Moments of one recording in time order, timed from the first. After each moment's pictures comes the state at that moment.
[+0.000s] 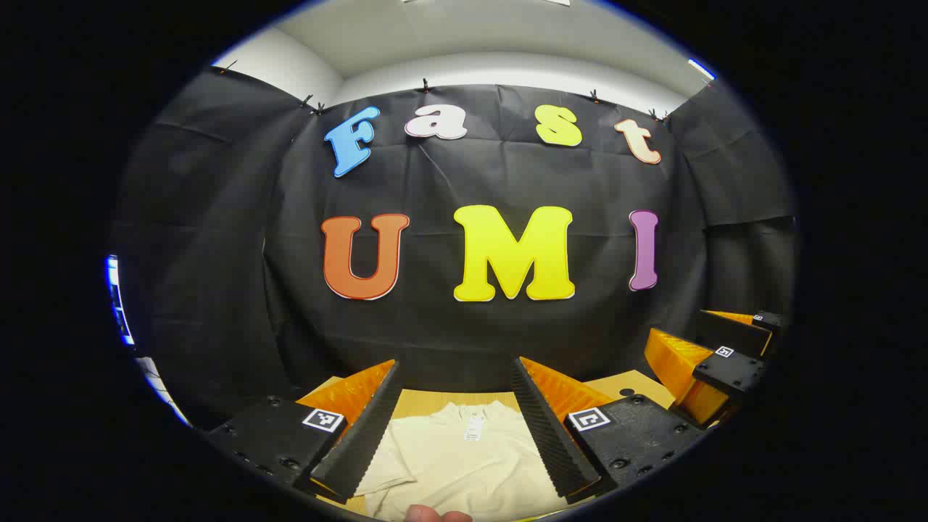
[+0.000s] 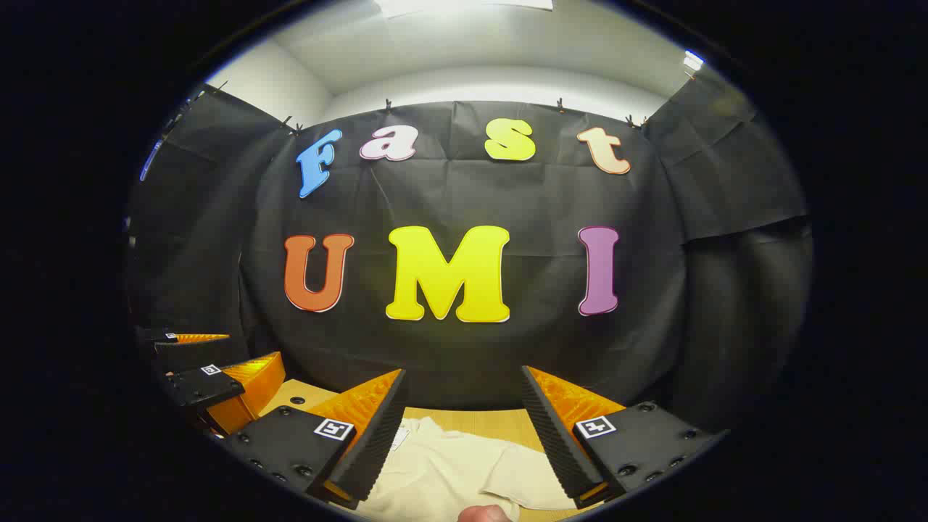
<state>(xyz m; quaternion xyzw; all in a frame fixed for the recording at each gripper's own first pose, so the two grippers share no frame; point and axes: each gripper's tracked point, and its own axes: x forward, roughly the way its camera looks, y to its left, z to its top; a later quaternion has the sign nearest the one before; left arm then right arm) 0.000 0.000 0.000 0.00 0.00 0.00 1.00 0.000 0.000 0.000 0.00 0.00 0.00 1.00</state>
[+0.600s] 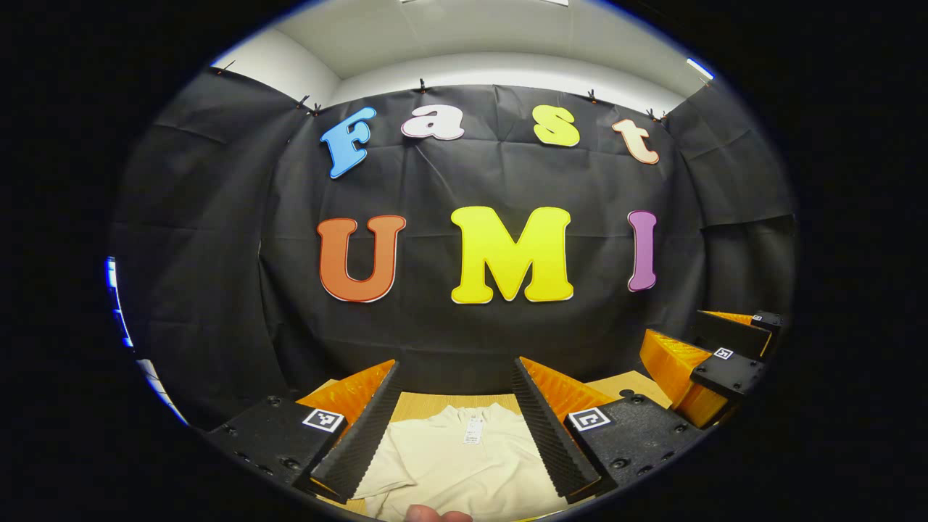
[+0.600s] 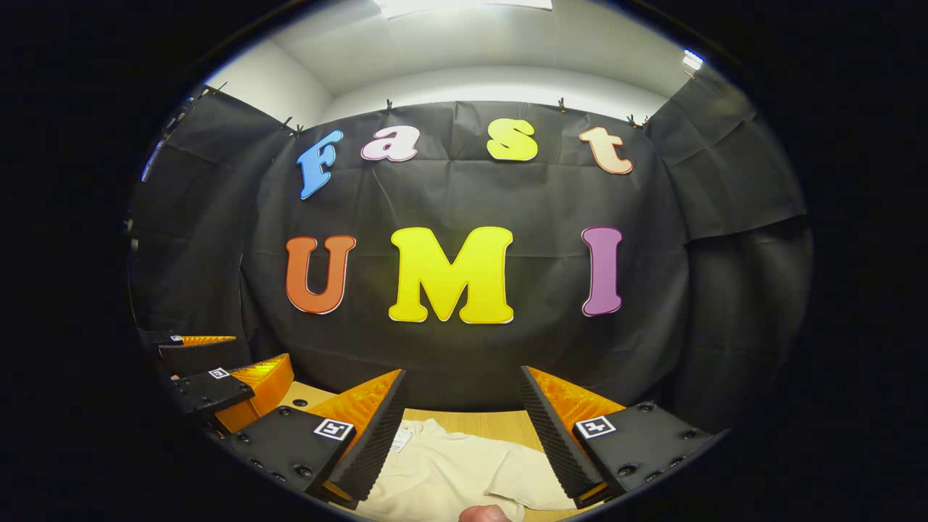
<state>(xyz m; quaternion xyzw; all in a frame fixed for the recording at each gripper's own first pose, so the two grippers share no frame) 0.004 0.000 0.003 0.00 0.00 -0.01 1.00 0.003 0.003 0.004 0.00 0.00 0.01 1.00</state>
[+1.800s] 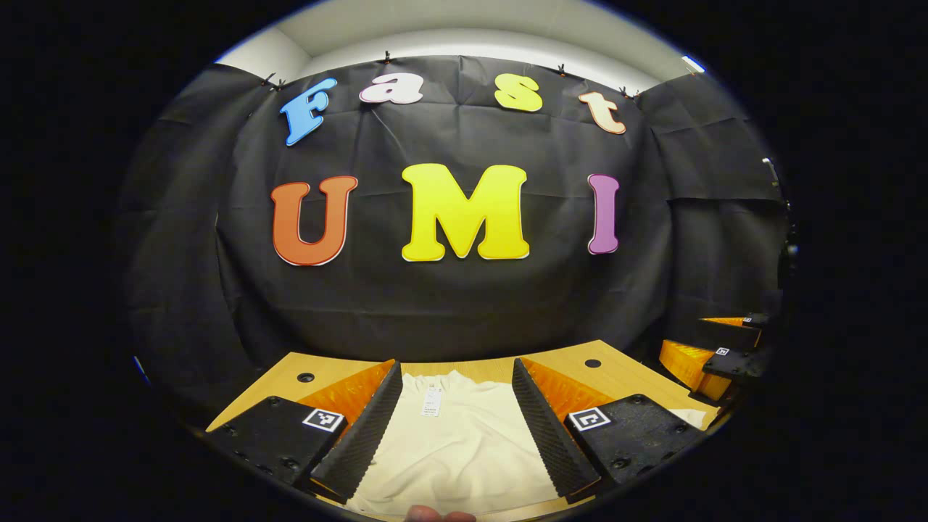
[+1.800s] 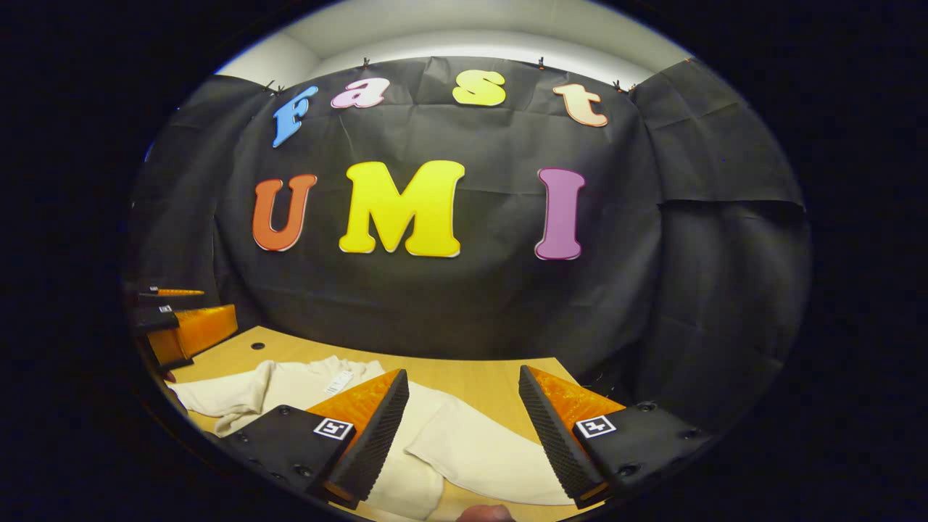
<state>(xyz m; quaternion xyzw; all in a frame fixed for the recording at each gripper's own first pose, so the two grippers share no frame) 0.005 -0.070 -0.055 0.01 0.07 -0.09 0.99 -0.018 -0.157 -0.097 -0.04 0.12 -0.05 0.99</state>
